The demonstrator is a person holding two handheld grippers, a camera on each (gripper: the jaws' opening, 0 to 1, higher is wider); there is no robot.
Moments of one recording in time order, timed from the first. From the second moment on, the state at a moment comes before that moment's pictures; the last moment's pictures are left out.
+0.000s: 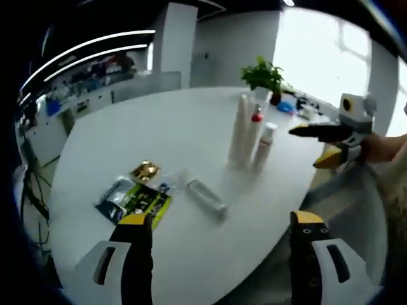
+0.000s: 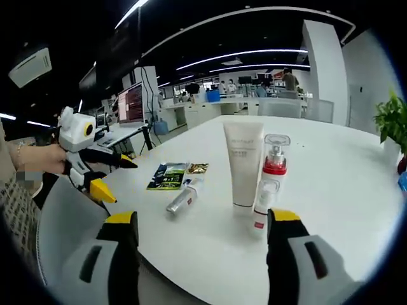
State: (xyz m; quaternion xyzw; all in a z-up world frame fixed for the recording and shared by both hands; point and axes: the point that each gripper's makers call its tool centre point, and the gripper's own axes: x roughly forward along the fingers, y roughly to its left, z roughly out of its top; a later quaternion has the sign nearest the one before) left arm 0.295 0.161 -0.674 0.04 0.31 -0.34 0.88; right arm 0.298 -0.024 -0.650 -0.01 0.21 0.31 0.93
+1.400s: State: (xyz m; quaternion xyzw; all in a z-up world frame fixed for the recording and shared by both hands) left arm 0.273 0.208 -0.661 0.03 0.28 -0.25 0.93; right arm 0.284 0.024 -0.661 -0.02 0.24 0.35 0.90
